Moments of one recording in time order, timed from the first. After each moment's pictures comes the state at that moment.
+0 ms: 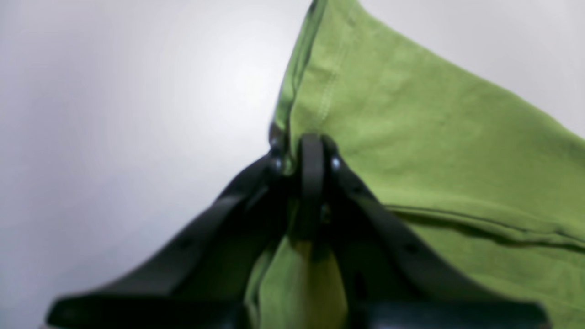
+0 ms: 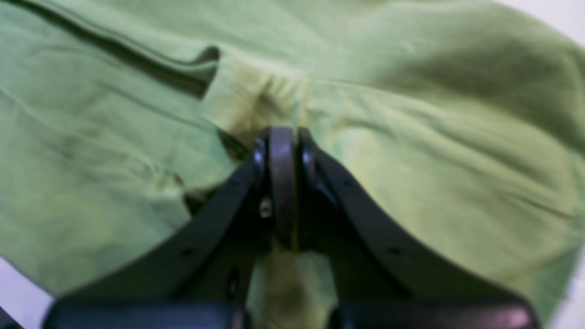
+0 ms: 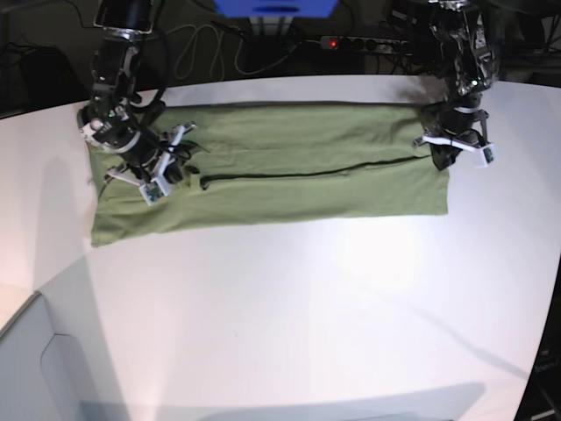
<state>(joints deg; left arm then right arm) 23.1 -12.9 -20.8 89.4 -34.1 -6.0 22.6 -11.8 1.0 16.3 95.7 -3.5 45.3 -37.6</state>
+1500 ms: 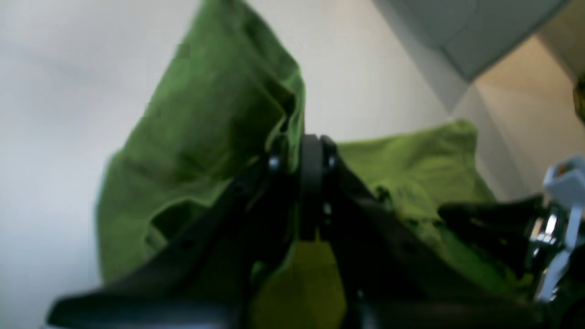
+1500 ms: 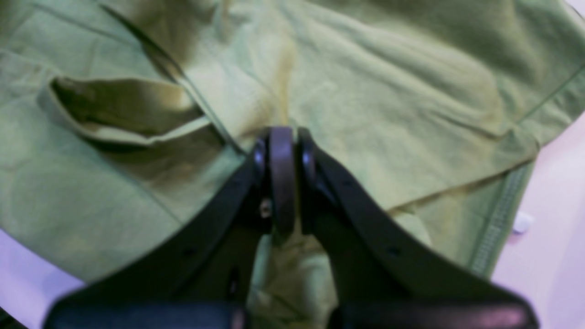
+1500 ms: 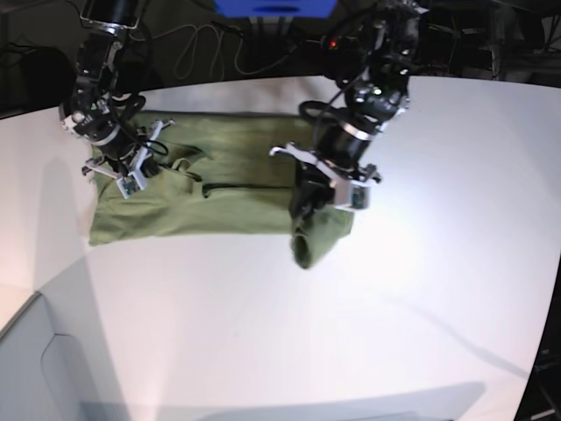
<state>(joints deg) 17.5 -5.0 13.0 110.9 -20.0 -4.5 25.6 -13.2 3.4 20.3 95.0 -3.2 45.3 -36.8</state>
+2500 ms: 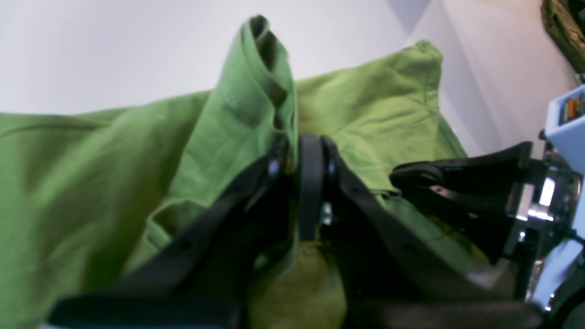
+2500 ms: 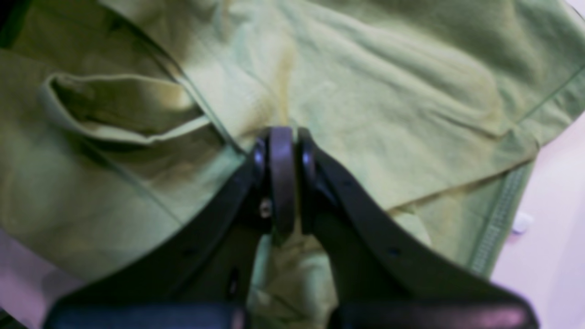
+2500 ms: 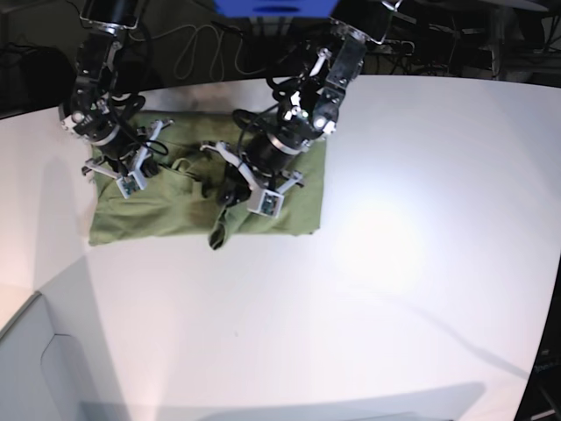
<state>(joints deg) 7.9 2.0 25.1 93.0 -17.7 -4.3 25.6 -13.2 3.4 20.2 95.0 -3.2 45.3 -36.9</state>
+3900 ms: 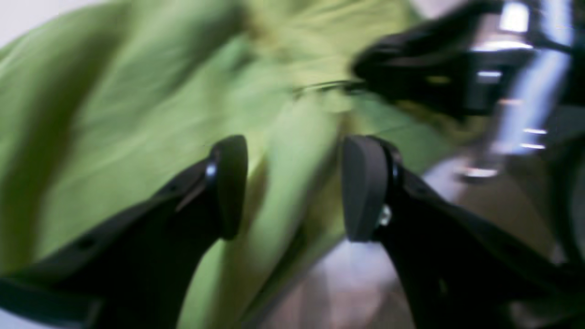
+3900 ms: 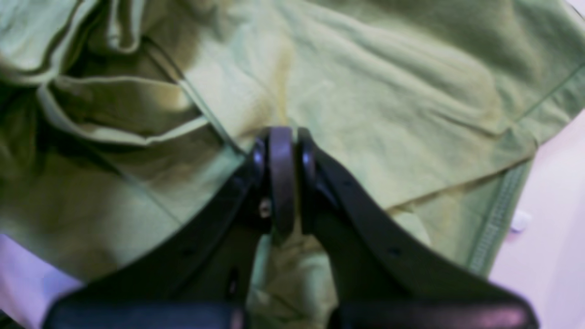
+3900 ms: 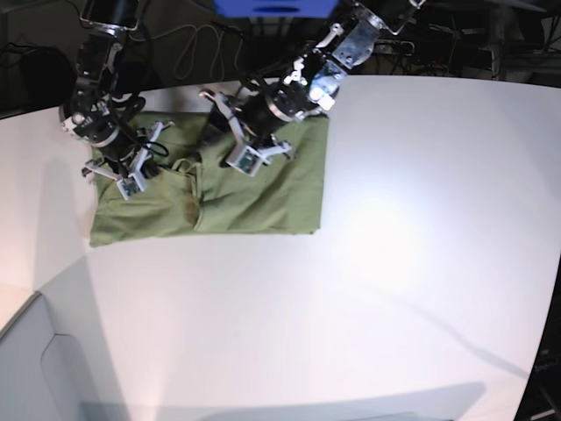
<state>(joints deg) 9.8 -7.1 38.6 95.8 -18.1 -4.7 25.7 -12.9 3.3 20.2 95.1 -3.4 45.3 -37.3</state>
